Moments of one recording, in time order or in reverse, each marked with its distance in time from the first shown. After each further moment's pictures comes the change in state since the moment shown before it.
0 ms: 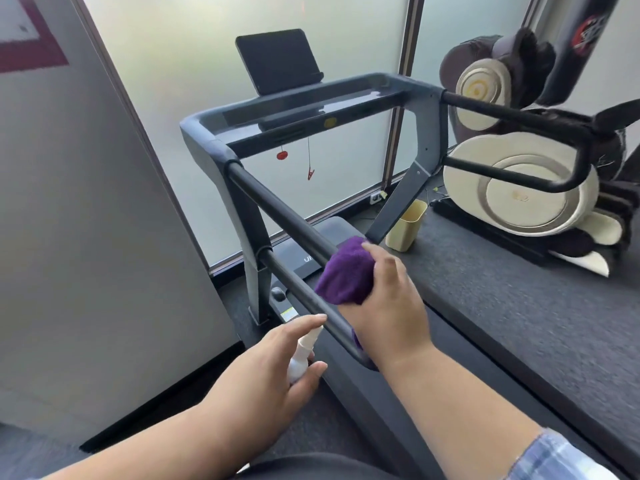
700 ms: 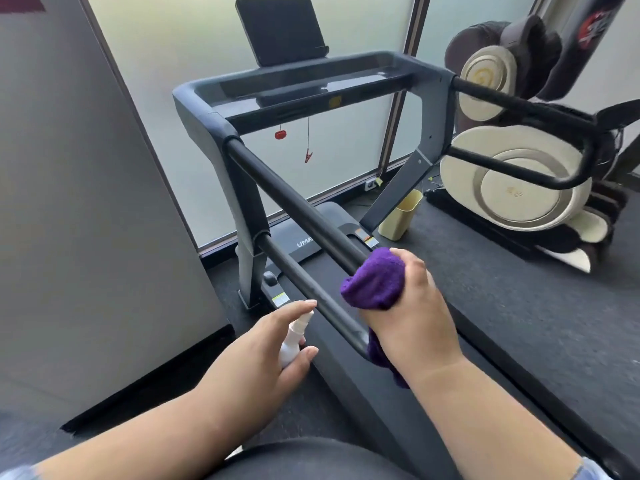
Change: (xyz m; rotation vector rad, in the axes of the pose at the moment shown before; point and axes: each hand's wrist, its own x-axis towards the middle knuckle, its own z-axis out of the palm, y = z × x) left_hand 0.009 -0.034 0.004 -0.068 0.011 -0.070; right_hand -0.006 0.003 -0.013 -0.048 -0.115 0.249
